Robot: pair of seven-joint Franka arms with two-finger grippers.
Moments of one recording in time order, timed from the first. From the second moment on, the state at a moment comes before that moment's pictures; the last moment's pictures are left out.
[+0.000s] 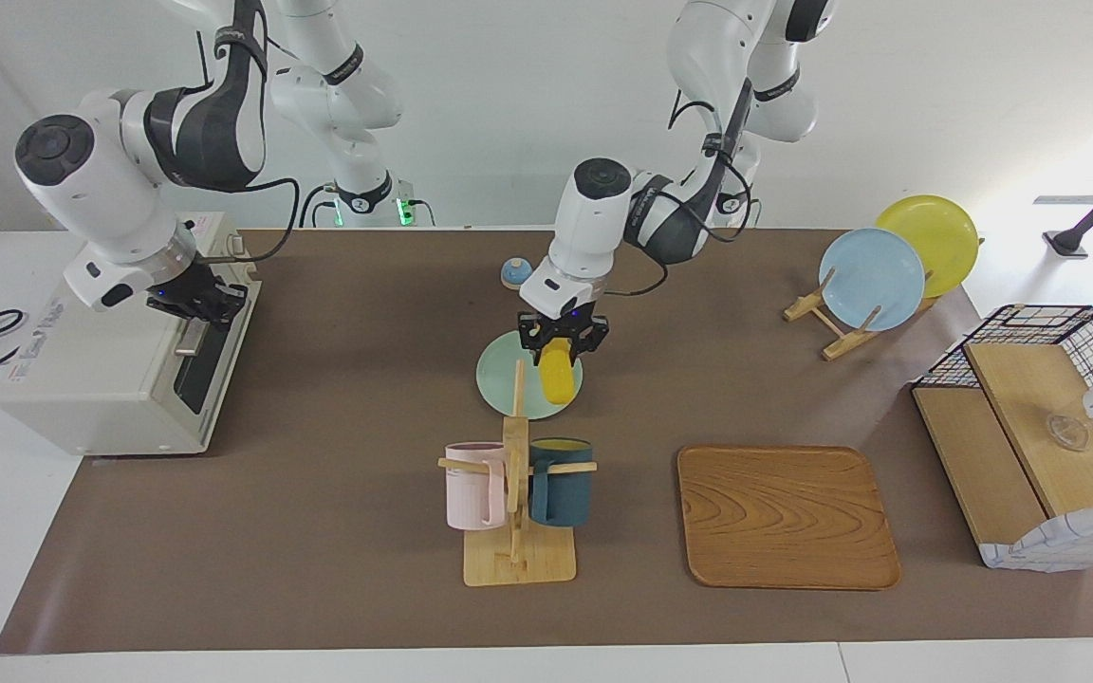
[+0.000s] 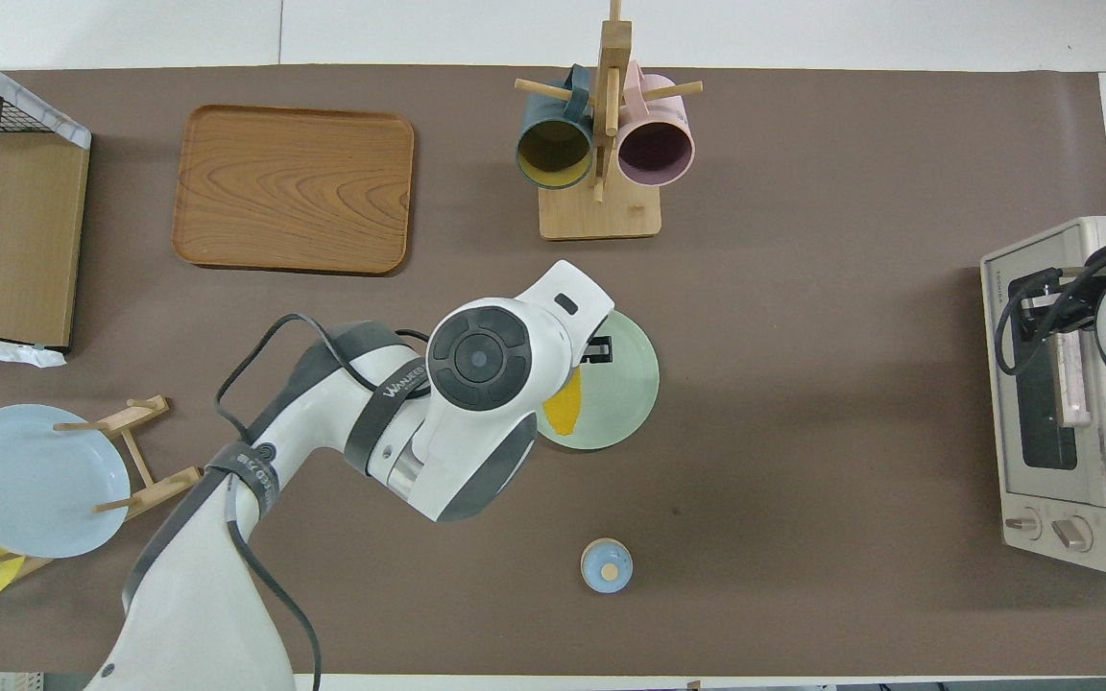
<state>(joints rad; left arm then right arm) -0.71 0.33 -0.06 -1.87 -0.05 2.41 -0.69 -0.14 0.07 0.00 -1.84 -0.05 1.75 -0.11</state>
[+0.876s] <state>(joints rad) -0.71 0.38 -0.04 -1.85 -0.05 2.41 -0.69 -0.14 0.07 -0.01 -1.84 -0.16 1.75 -0.17</state>
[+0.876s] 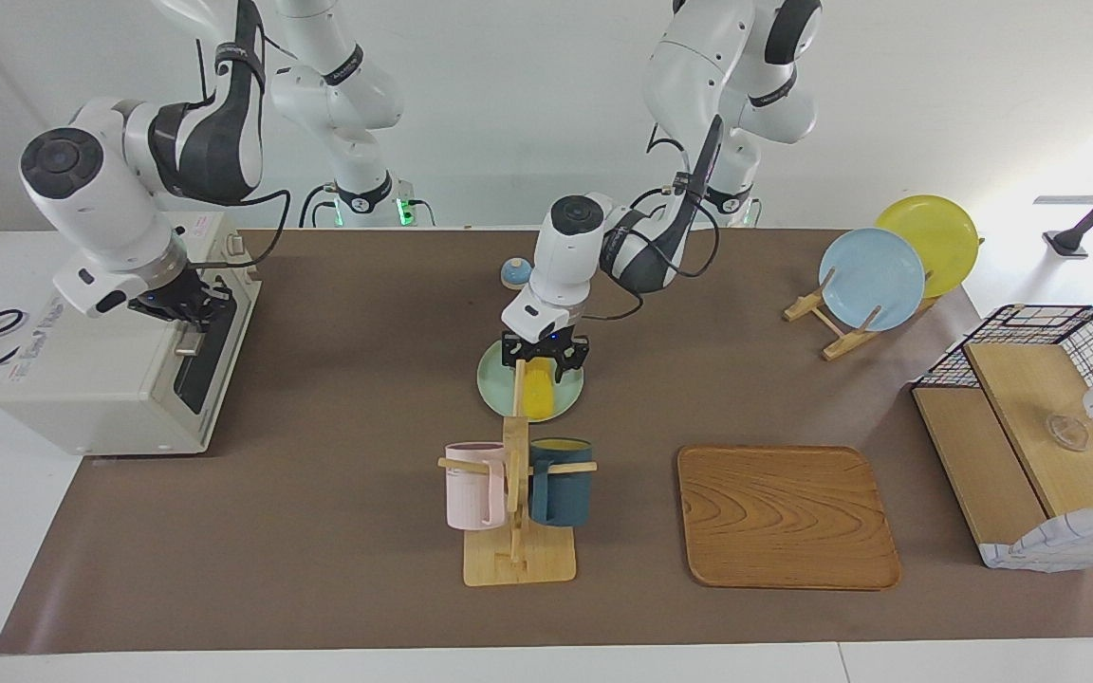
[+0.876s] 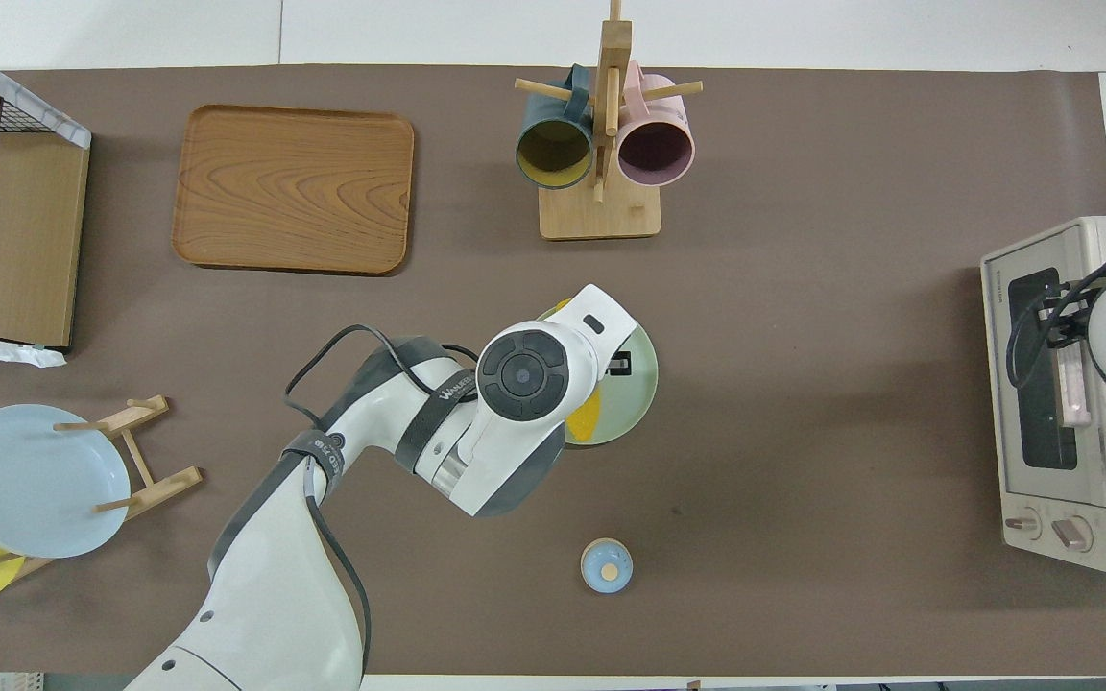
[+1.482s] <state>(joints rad) -0.36 0.13 -0.02 -1.73 -0.05 1.98 -0.59 -0.14 0.06 -0.01 -1.87 -0.17 1.75 -0.21</state>
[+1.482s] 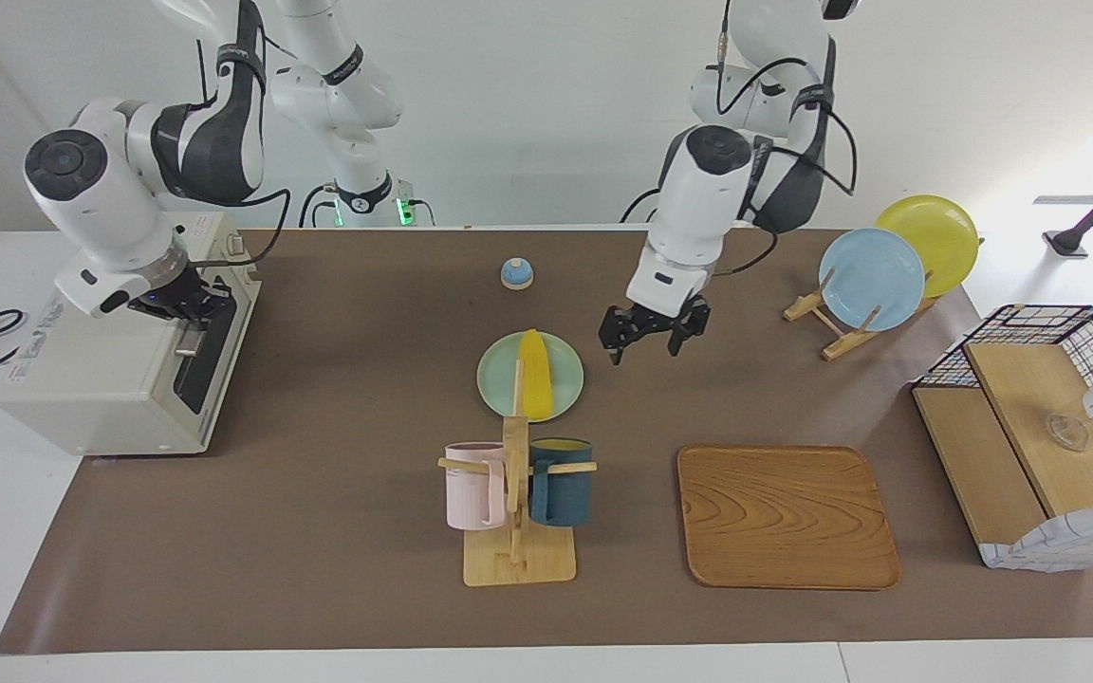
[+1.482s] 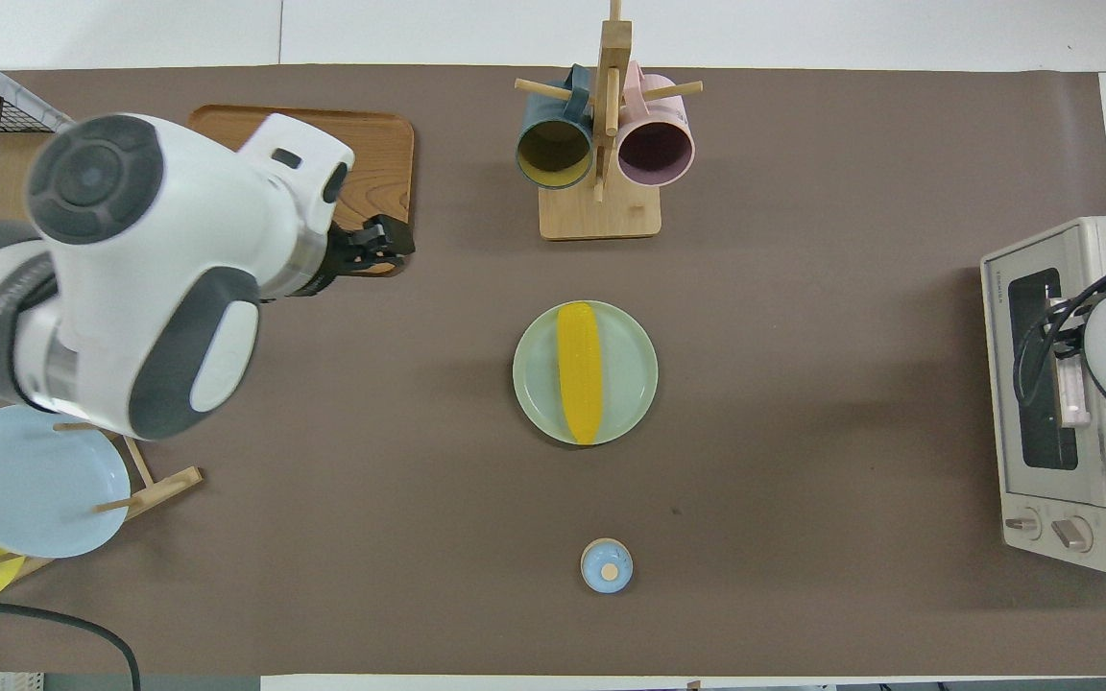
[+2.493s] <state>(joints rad) -0.08 0.03 -0.02 -1.51 -0.03 1.44 -0.15 -0.15 0.00 0.00 -1.95 -0.15 1.81 -0.23</state>
